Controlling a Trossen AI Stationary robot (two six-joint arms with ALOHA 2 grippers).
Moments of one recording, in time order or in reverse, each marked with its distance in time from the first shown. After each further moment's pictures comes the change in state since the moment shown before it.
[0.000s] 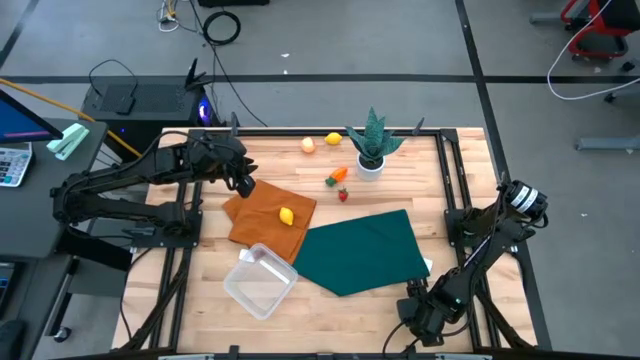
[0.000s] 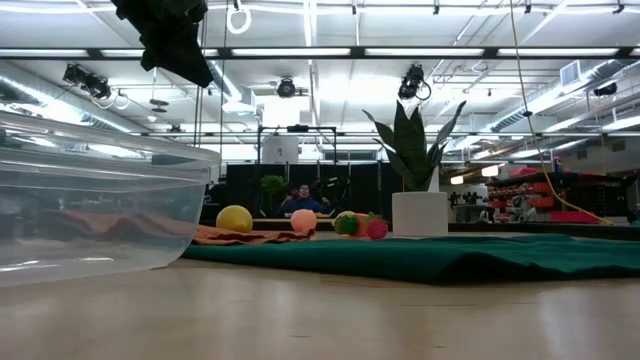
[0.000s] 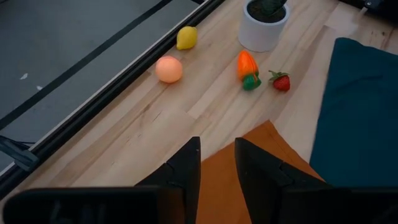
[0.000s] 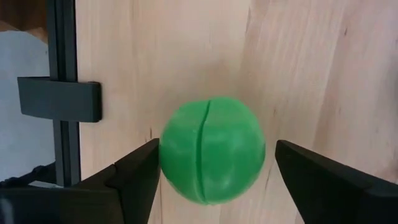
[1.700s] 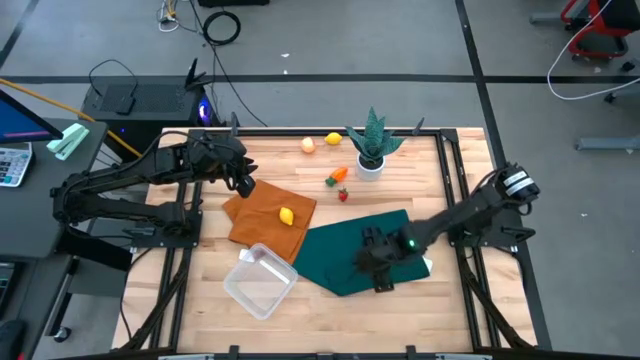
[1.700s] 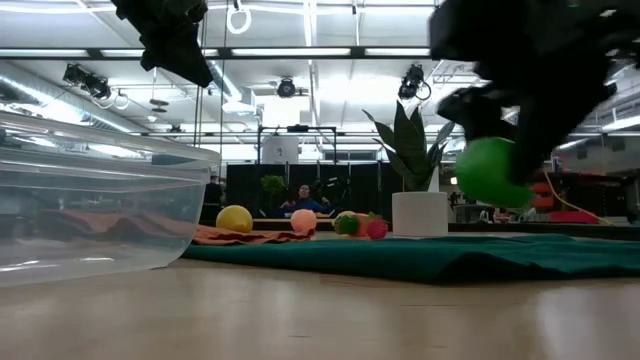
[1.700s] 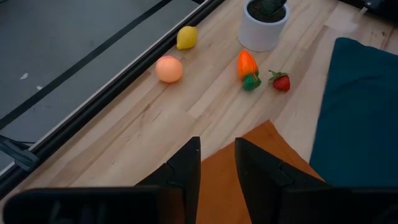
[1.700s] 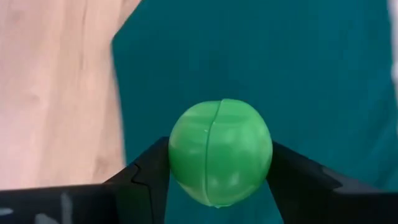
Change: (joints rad) left arm 0.000 0.000 0.000 0.000 0.000 0.000; right arm -0.535 -0.061 0.079 -0.005 0.108 -0.629
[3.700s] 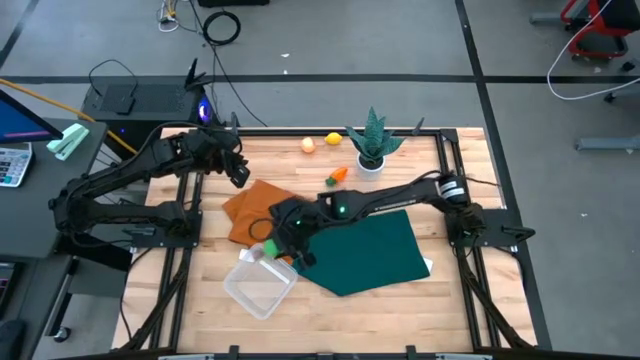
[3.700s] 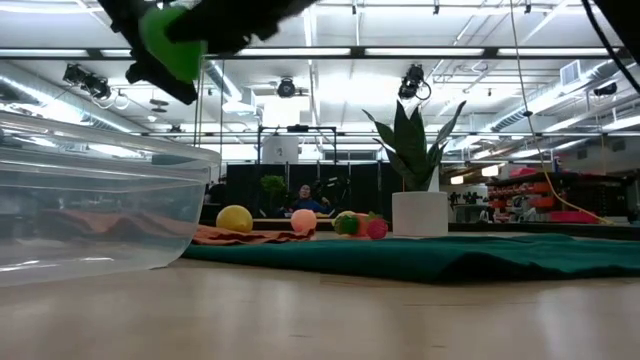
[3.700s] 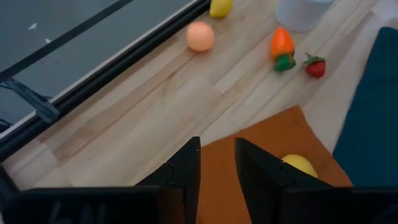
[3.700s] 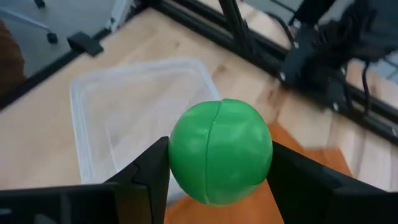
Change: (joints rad) left arm 0.195 0.000 -0.001 -0.104 0.112 -0.006; right arm -0.276 0.494 0.848 0.166 -0.294 -0.628
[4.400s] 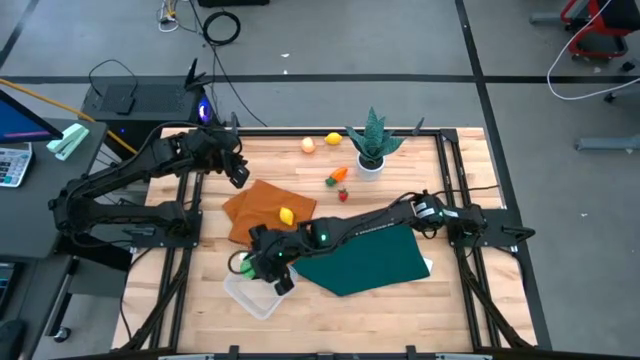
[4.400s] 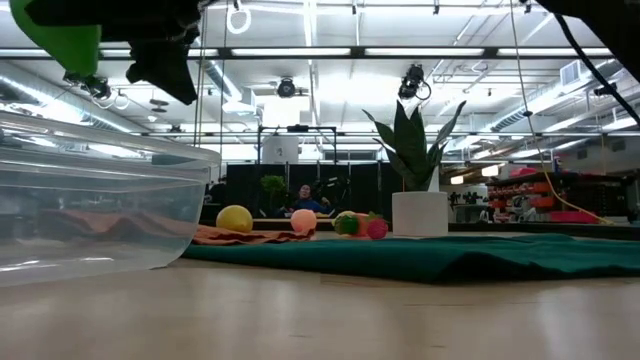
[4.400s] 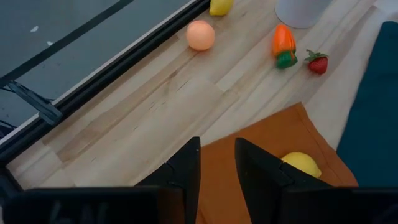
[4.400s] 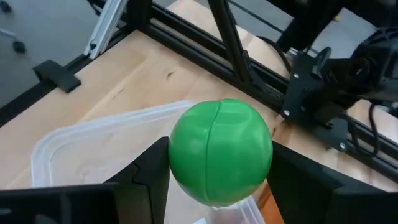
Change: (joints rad) left arm 0.004 0.000 0.001 -0.003 0.001 0.024; right arm 0.103 0.256 0.328 0.006 0.165 0.045
